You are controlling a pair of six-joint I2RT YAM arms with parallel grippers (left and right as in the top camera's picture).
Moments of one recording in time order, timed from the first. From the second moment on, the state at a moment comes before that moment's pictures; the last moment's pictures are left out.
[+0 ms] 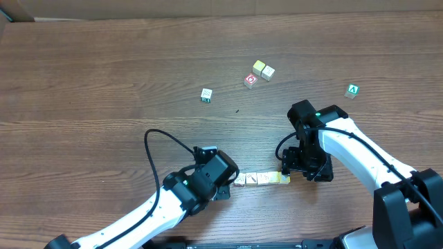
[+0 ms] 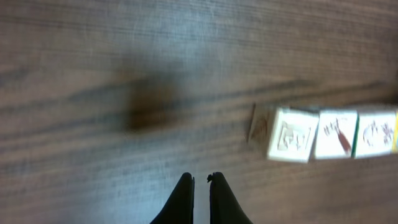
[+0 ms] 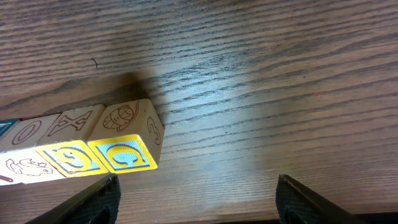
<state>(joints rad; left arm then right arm) -0.83 1.26 0.65 -0.59 -0.09 -0.90 0.36 1.63 1.01 -1.18 -0.12 0.49</state>
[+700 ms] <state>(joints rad) -0.81 1.48 0.65 -0.40 0.06 -0.83 0.36 1.63 1.01 -1.18 -0.12 0.49</state>
